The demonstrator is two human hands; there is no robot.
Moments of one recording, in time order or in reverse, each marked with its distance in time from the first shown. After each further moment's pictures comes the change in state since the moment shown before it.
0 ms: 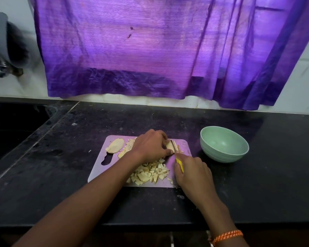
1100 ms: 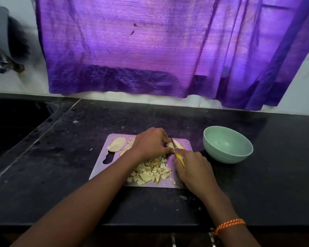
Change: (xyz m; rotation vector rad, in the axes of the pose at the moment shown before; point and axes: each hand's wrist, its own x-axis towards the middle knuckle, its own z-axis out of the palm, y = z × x) left_hand -0.007 0.003 -0.014 -0.043 0.045 0.023; right_hand 0.021 0.006 0.006 -0.004 -0.012 -0.072
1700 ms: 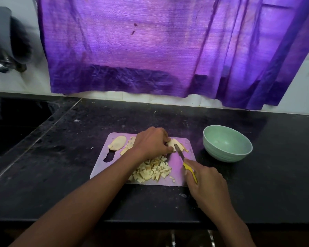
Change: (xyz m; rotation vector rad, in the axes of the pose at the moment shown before) left_hand 0.002 0.005 0.003 0.055 0.011 -0.060; right_hand -0.049 0.018 -0.006 0.016 0.015 0.073
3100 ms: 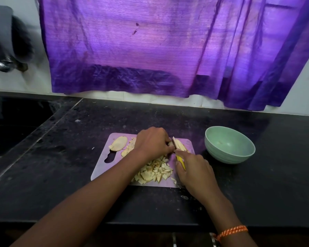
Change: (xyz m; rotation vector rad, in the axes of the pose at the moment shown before) left_hand 0.008 -0.005 0.014 0.119 0.109 -0.038; right_hand 0.036 -0.029 -0.001 0.018 -0.035 -0.068
